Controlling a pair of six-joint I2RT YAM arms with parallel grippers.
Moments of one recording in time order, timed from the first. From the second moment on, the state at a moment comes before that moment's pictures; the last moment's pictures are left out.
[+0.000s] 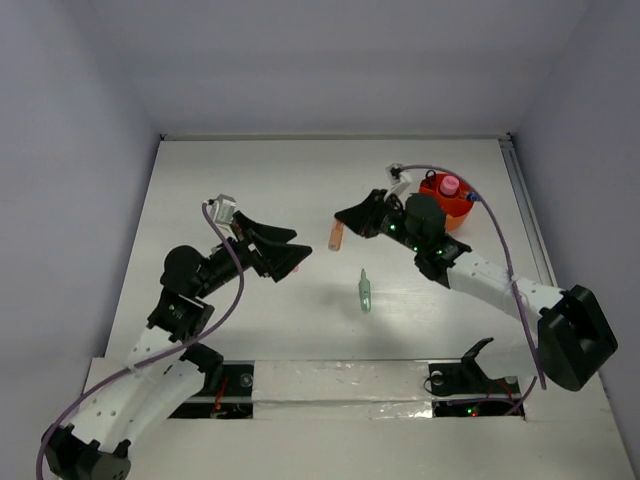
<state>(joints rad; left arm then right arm) -0.49 0.64 0.55 0.32 0.52 -0.78 0.69 1.30 0.80 0.40 -0.25 0.70</state>
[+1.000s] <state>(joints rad) -0.49 0.48 0.73 -0.28 0.11 -0.30 0.39 1.49 0.79 0.77 0.68 -0.19</state>
